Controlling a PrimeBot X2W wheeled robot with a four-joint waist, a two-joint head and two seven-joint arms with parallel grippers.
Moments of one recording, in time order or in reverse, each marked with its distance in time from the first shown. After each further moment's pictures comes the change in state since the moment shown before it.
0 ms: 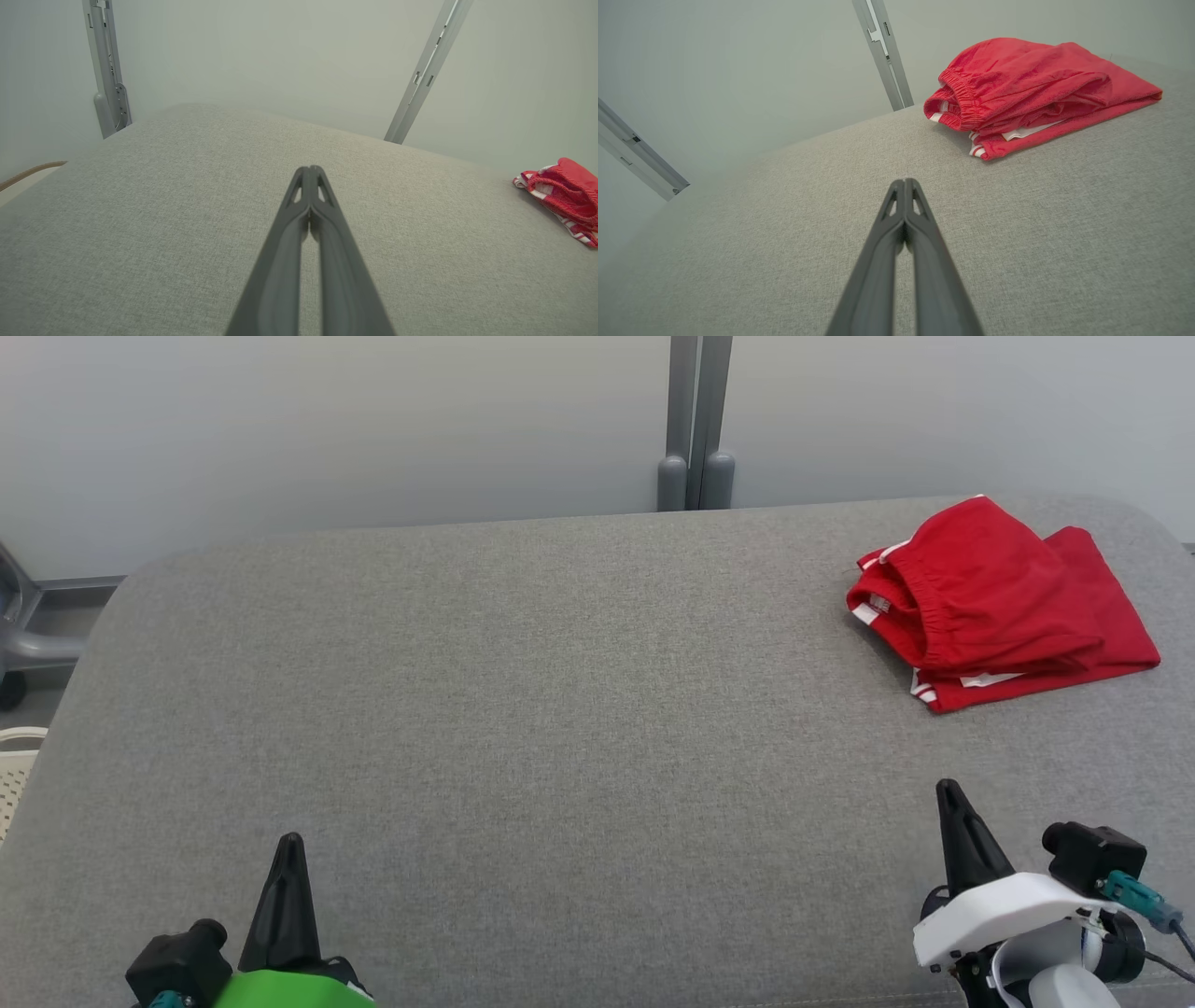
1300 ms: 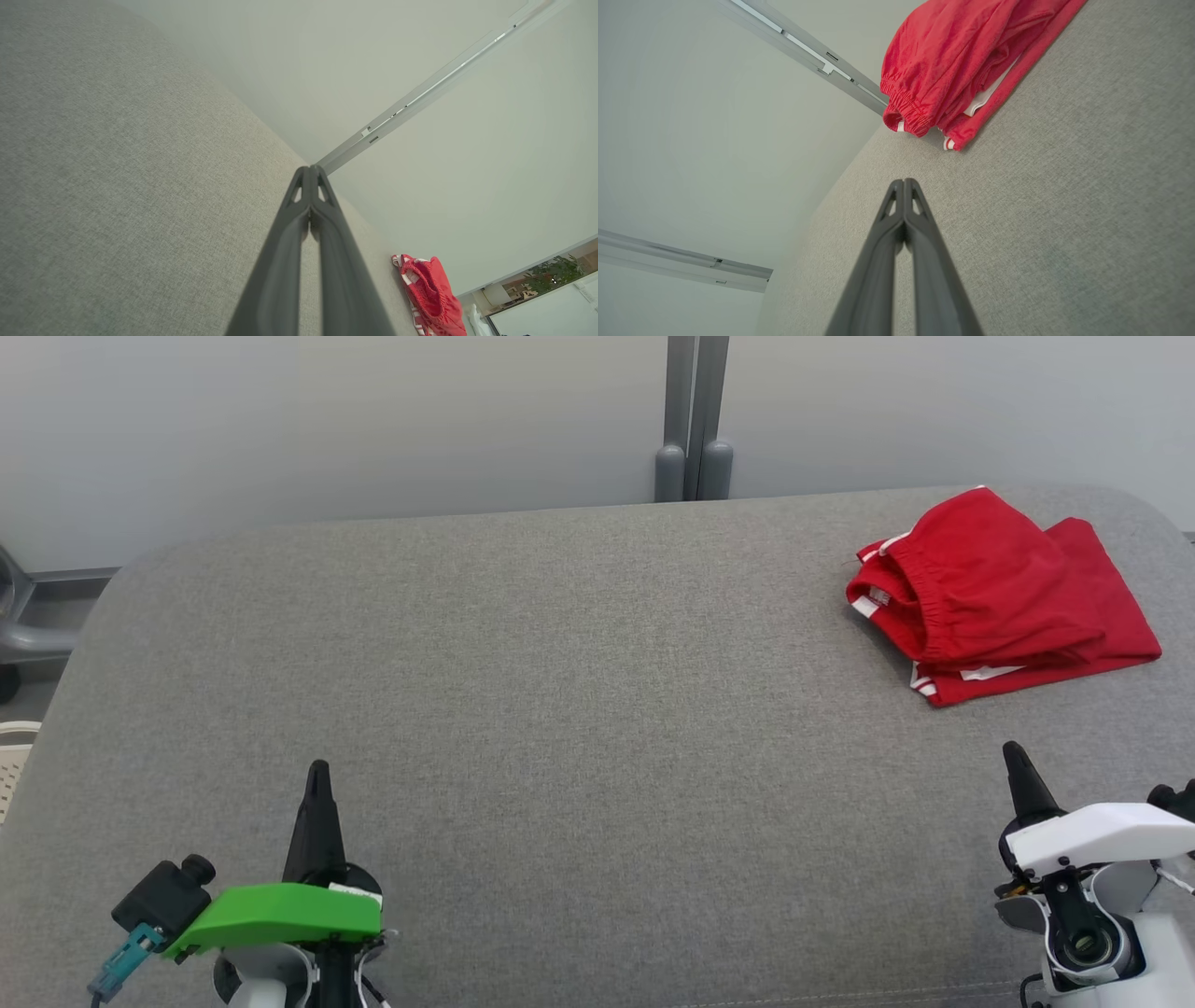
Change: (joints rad) left arm -0.186 0.001 -0.107 0.122 -0.629 -0.021 0.018; right arm -0.147 -0.025 -0.186 0.100 0.534 0.000 0.258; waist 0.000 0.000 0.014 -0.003
